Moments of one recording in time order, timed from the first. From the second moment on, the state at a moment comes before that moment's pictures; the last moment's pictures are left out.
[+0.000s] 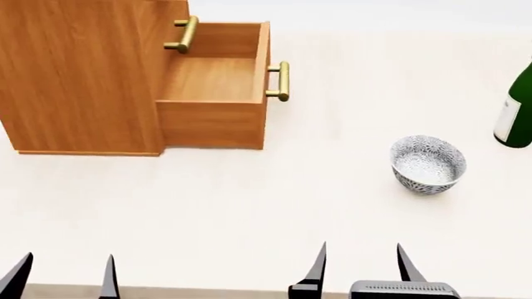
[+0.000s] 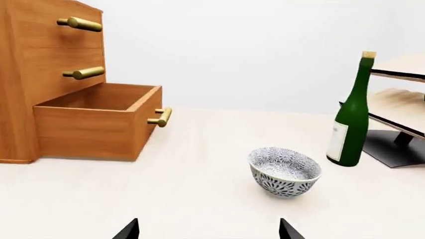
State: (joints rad) left arm -0.01 -0.15 0.12 0.19 -0.10 -0.08 -0.17; right arm 0.12 0.15 -0.14 -0.18 0.08 0.23 0.20
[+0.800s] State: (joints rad) left arm -0.02 -0.18 0.15 0.15 -0.11 -0.05 -0.20; right arm 0.12 0.16 -0.16 -0.15 0.12 0.20 0.22
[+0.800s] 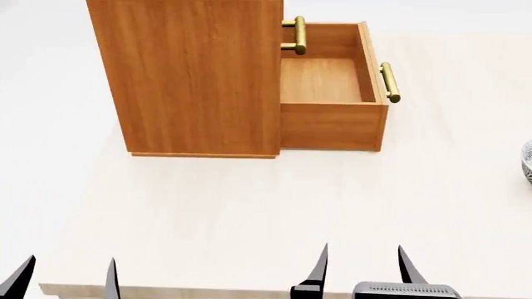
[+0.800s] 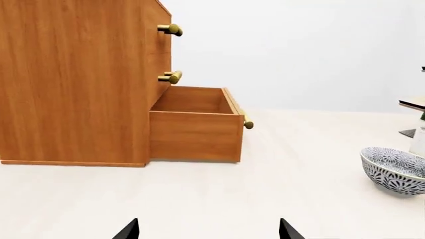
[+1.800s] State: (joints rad) left arm -0.01 -0.19 0.17 0.14 -0.15 -0.05 -0.22; right arm 0.15 0.19 -0.17 -0.17 0.18 0.26 0.24
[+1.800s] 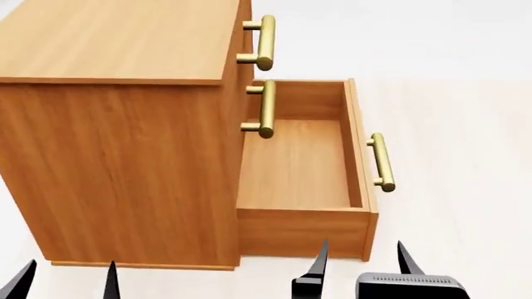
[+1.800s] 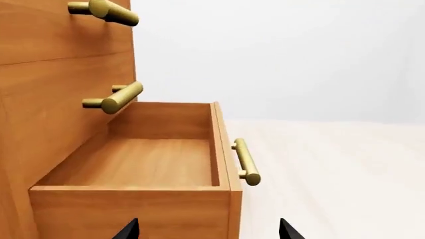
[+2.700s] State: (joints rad) left arm -0.01 -0.20 0.19 0.12 -0.17 -0.03 -0.25; right arm 0.33 0.30 -0.11 -0.65 0.21 0.81 0.33
